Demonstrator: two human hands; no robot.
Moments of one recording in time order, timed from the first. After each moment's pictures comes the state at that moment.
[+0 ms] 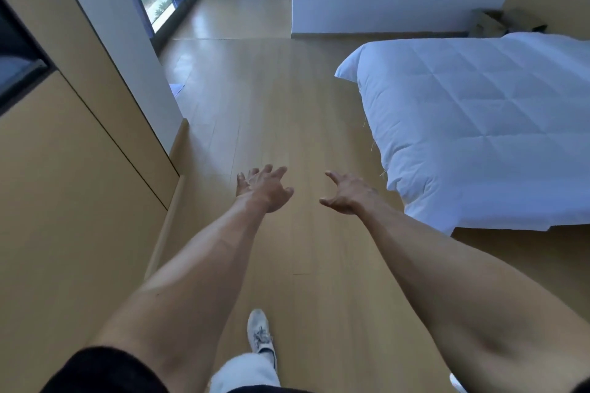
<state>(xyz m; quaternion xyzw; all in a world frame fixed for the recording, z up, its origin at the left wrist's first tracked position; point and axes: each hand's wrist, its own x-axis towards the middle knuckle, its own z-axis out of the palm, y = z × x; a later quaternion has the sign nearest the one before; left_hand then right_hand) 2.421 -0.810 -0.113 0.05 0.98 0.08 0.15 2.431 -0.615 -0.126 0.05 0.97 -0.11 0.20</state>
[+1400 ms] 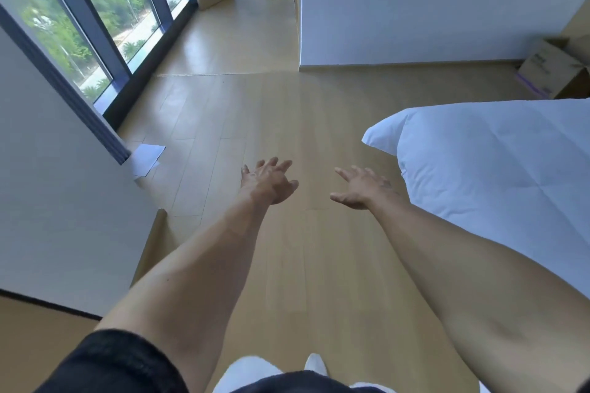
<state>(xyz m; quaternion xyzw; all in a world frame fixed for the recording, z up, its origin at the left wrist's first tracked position) 1.570 -0.813 -0.108 0.07 0.99 0.05 0.14 1.598 -0.600 -0.111 0.03 0.98 -0.05 0.19</state>
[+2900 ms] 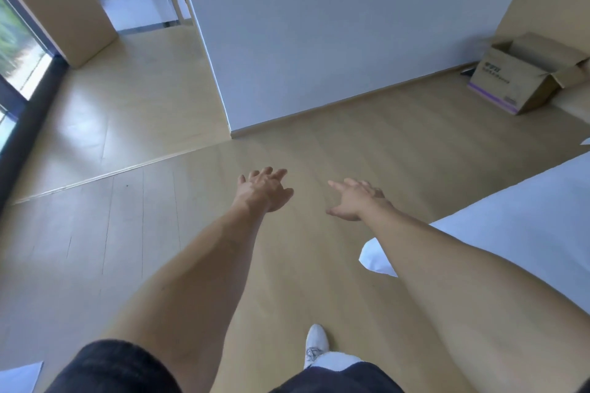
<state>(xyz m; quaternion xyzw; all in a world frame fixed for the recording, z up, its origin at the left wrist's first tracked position) 0.689 -0.604 -0.122 0.23 0.96 -0.01 0.17 0.793 -0.420 -0.127 0.18 0.96 -0.11 0.21</state>
